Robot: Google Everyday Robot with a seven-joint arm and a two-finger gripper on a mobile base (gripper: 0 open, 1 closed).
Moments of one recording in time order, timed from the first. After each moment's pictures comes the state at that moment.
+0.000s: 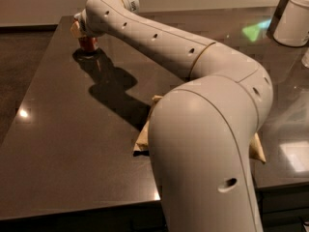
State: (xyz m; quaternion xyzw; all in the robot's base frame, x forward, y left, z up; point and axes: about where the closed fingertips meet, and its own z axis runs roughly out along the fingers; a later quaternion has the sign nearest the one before) arm 0.836 0.231 0.909 -0.29 0.81 0.17 0.48
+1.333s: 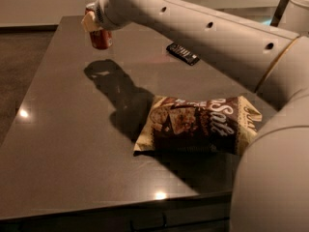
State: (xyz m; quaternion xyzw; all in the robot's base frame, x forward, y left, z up) arm 0.751 0.157 0.967 -0.29 0.81 0.17 0.48
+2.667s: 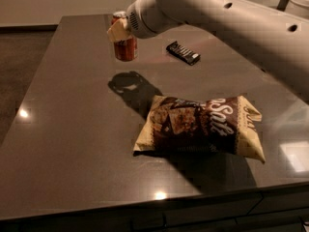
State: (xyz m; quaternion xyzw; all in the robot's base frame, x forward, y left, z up) arm 0.683 0.077 0.968 -0.29 0.83 0.19 0.44
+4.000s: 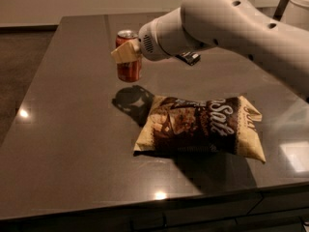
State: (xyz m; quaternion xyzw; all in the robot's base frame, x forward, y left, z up) arm 0.616 0.058 0.947 -0.32 0.82 0.23 0.42
